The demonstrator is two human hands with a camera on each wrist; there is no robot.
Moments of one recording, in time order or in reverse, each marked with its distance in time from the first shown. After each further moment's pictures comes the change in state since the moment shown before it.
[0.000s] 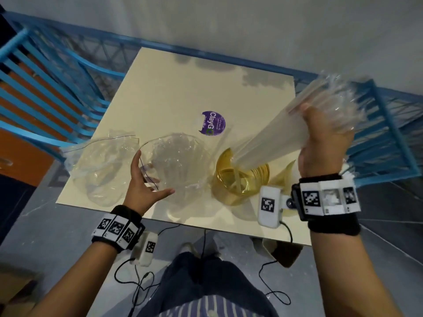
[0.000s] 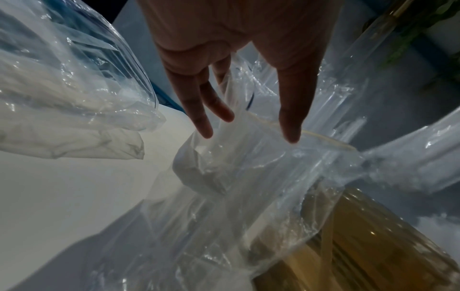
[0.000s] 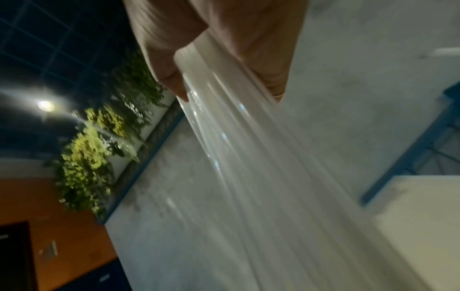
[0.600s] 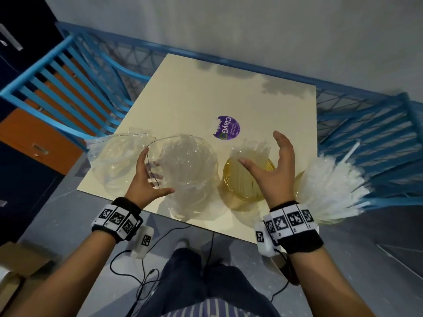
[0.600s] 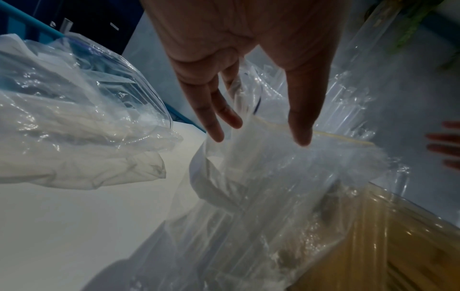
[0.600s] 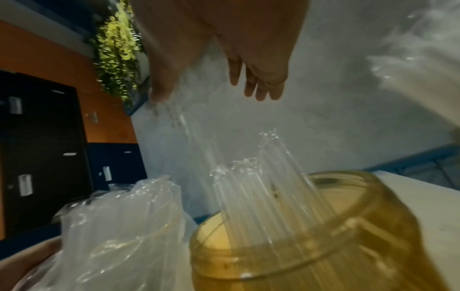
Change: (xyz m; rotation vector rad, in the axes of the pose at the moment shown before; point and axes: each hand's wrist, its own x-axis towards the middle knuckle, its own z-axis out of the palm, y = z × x) left_hand -0.010 0.011 -0.011 0.038 0.015 -0.009; right_hand -0.027 0.088 -0.026 -0.638 -0.398 -0.063
